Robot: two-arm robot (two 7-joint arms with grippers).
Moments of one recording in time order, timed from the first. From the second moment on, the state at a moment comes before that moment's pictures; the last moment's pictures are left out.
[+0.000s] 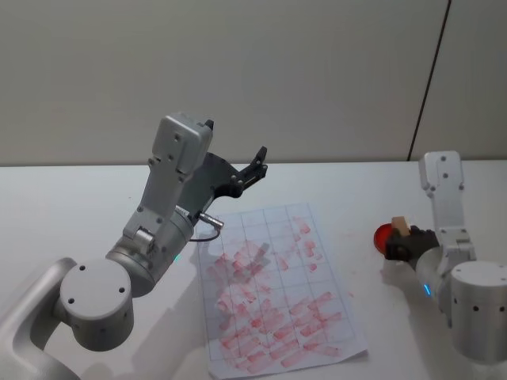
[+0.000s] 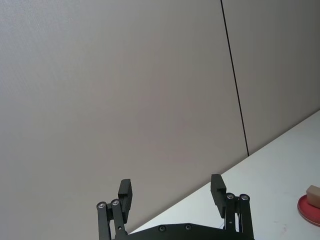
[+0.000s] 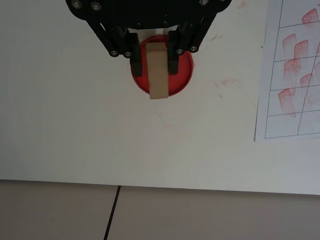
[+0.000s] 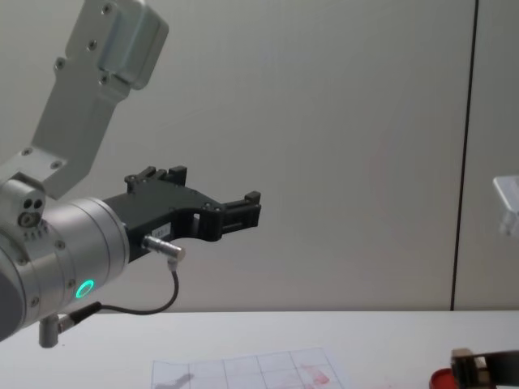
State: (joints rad) left arm -0.24 0.38 0.45 -1.63 -0.20 0.01 -0.01; right arm 0.15 -0.01 -0.18 -1.53 0.01 0.64 -0.14
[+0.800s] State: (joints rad) left arm -0.24 0.38 0.45 -1.63 -0.20 0.01 -0.01; right arm 0.12 -0.01 -0.18 -1.58 -0.02 0.51 -0.10
